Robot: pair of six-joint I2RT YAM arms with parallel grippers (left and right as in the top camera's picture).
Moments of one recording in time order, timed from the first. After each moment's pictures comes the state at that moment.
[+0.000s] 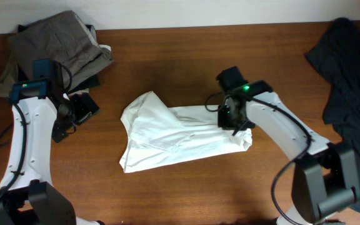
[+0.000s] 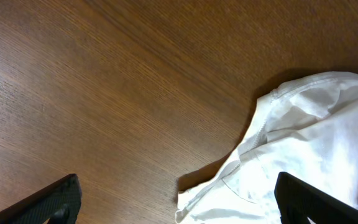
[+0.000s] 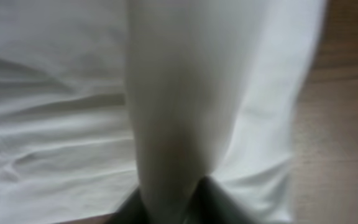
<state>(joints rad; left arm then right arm) 0.18 1.65 1.43 -1.20 0.03 -0.49 0.36 1.78 1.30 -0.99 0.04 0.43</state>
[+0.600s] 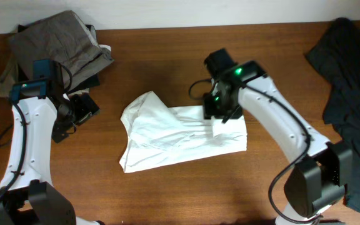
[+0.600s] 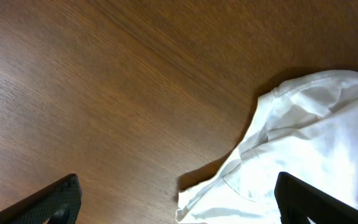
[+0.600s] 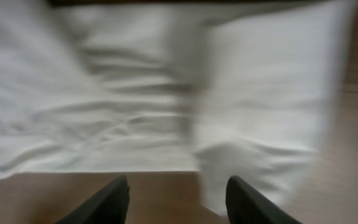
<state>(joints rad) 0.18 1.65 1.43 -1.20 0.03 -0.49 0.40 1.83 1.65 -1.26 -0.08 0.40</state>
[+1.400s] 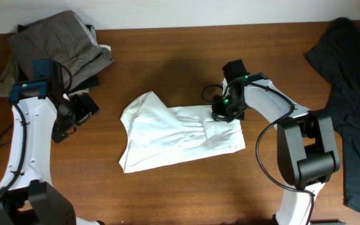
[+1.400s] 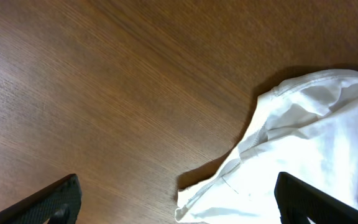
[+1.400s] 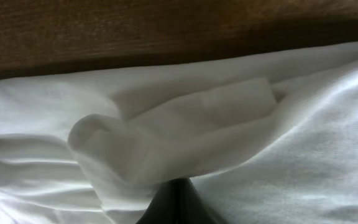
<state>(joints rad) 0.18 1.65 1.43 -1.20 0.03 -0.49 0.24 2.03 1.38 -0.80 -0.31 0.40</state>
